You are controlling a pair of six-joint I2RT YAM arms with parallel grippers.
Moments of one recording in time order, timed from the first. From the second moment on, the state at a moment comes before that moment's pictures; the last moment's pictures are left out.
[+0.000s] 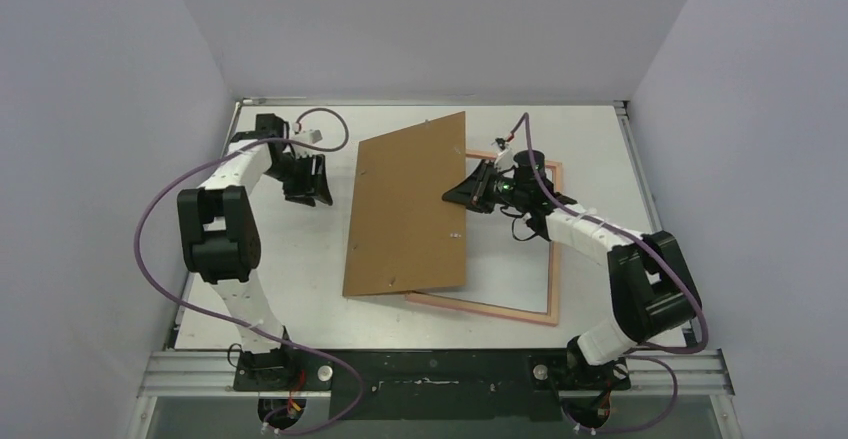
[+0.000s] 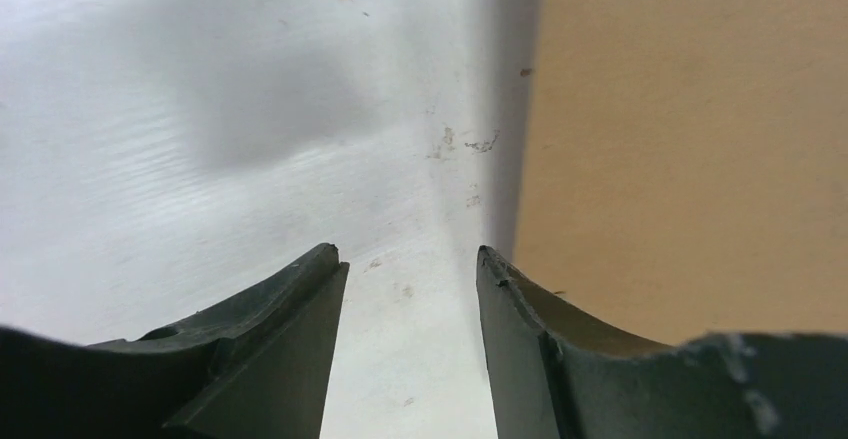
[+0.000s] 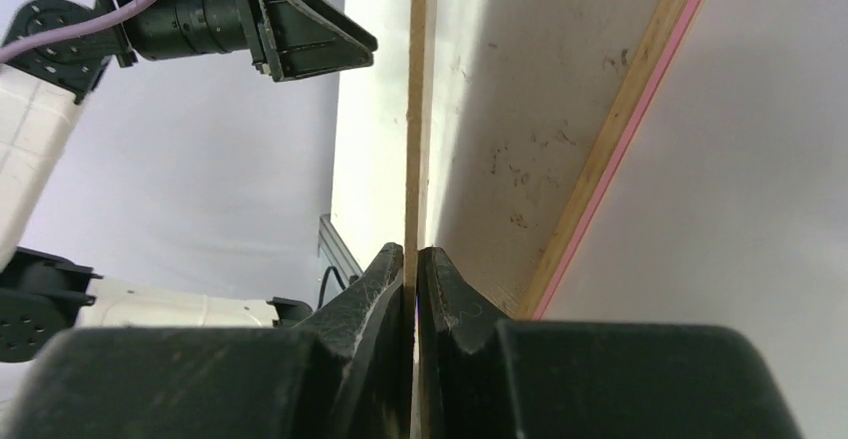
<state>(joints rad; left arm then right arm) 0.02 1.93 1.45 -0.87 0.44 0.09 0.39 1.56 0.85 0.27 -0.65 0.96</state>
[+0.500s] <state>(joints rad) 0.03 1.85 1.47 -0.88 0.48 0.08 -0.05 1.23 0.72 -0.01 -0.82 0.85</state>
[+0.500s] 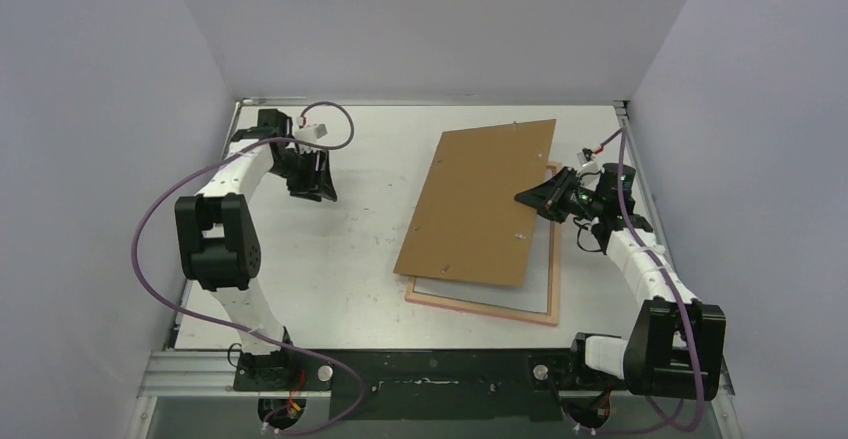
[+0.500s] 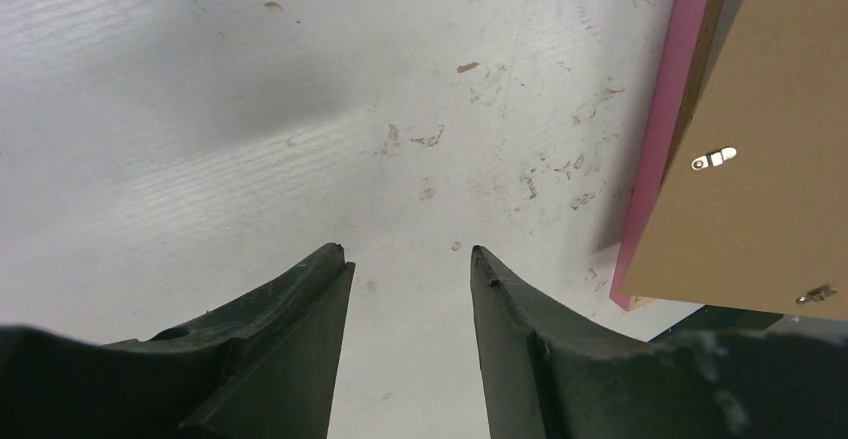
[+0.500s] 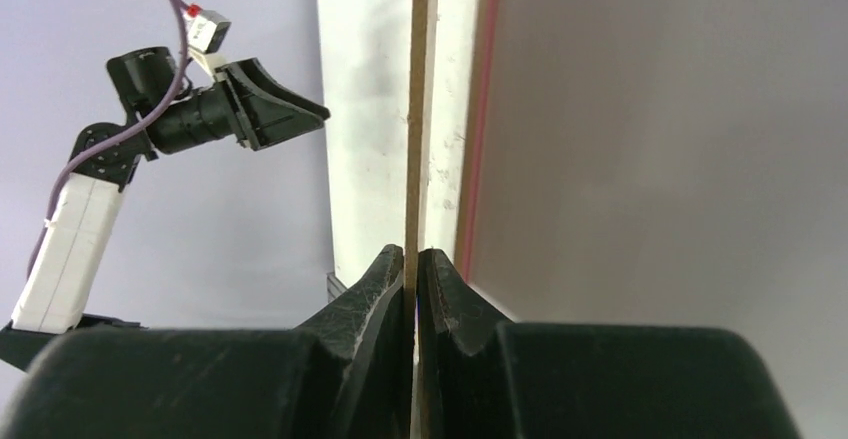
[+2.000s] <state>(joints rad) -0.49 2.30 1.85 -0.70 0.44 -0.15 -0.23 0.87 0.85 -0.67 -0.77 0.63</state>
